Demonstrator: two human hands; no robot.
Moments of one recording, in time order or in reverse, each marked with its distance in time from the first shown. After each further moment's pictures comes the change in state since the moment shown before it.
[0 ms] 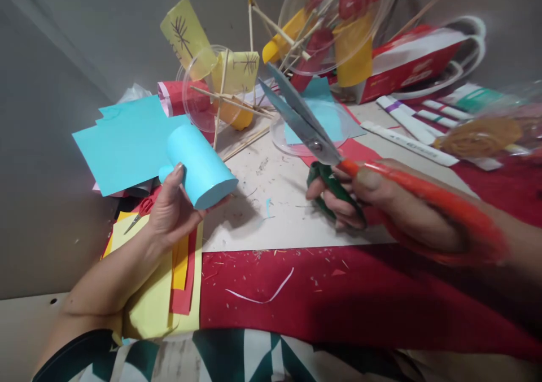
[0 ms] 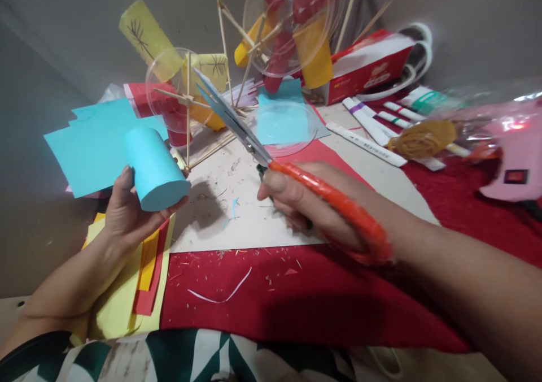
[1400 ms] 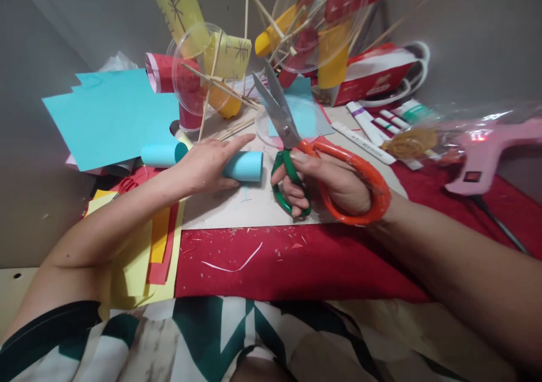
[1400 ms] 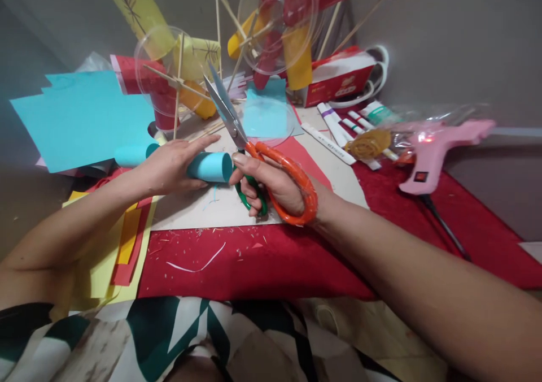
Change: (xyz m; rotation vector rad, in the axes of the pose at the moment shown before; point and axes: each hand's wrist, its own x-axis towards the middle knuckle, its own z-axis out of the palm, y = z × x) left_hand 0.063 -0.006 0.029 1.353 -0.490 0.500; right_hand 0.010 0.005 0.009 0.440 -0.163 0.163
